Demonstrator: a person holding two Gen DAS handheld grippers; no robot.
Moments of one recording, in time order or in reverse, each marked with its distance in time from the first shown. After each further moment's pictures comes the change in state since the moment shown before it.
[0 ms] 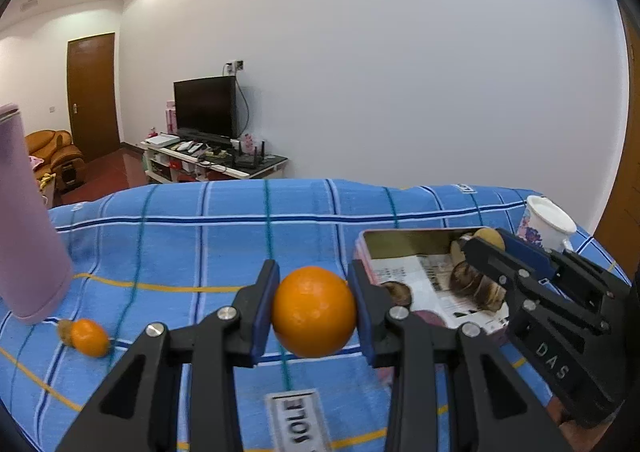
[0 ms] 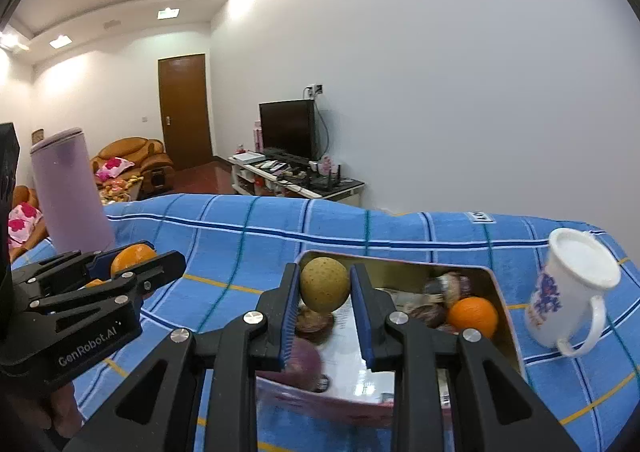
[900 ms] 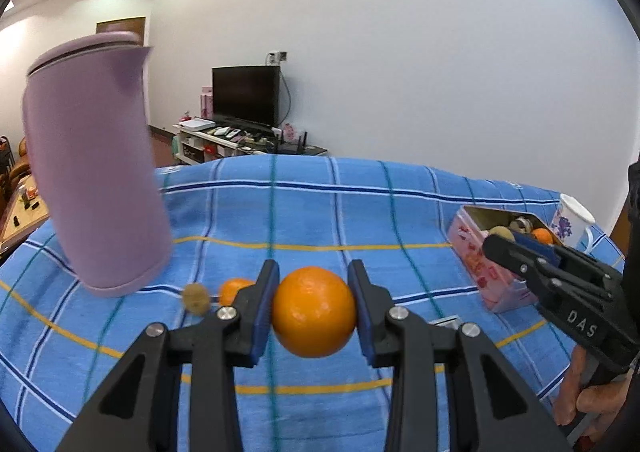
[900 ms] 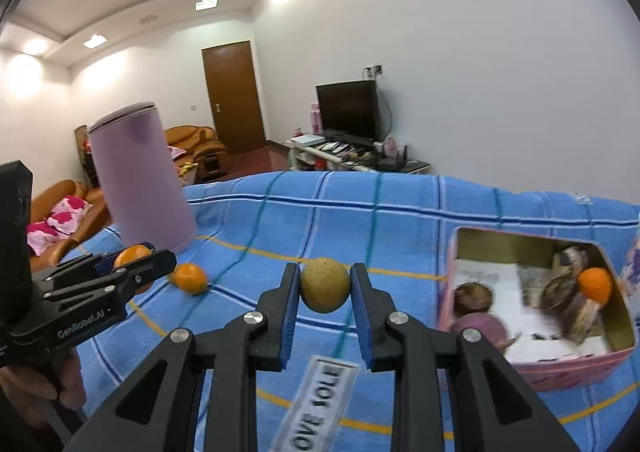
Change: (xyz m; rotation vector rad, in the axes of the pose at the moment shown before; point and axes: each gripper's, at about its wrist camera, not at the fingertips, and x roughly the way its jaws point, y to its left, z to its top) left arm -0.055 0.133 -0.033 -0.065 0.020 0.062; right arm 0.009 0.108 -0.008 0.006 0.066 0.203
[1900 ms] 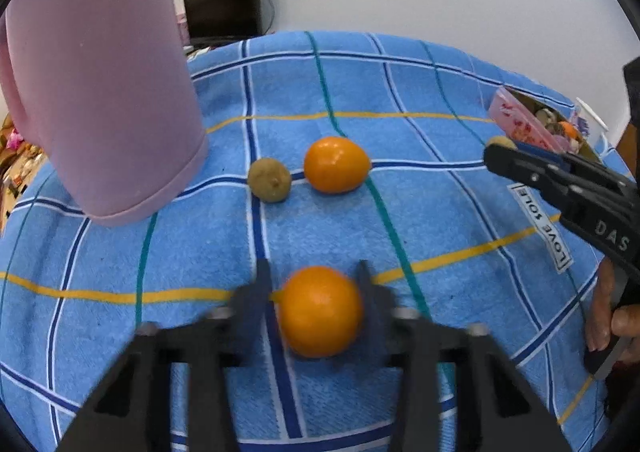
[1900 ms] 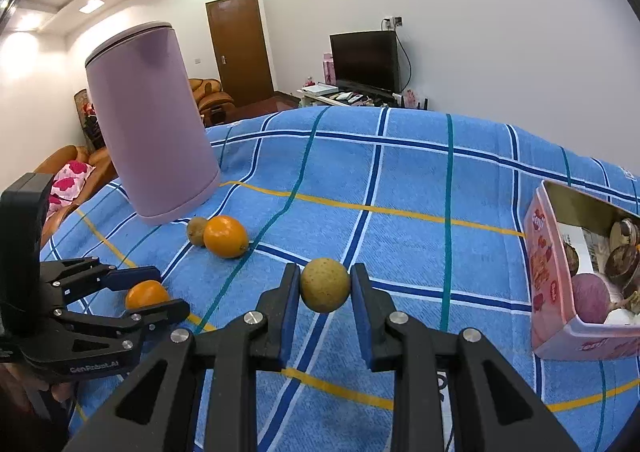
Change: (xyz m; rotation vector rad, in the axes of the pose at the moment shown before) left arm 0.028 0.084 -0.045 0.111 0.360 -0.038; right arm 0.056 0.066 -0.016 -0.017 0.195 0.031
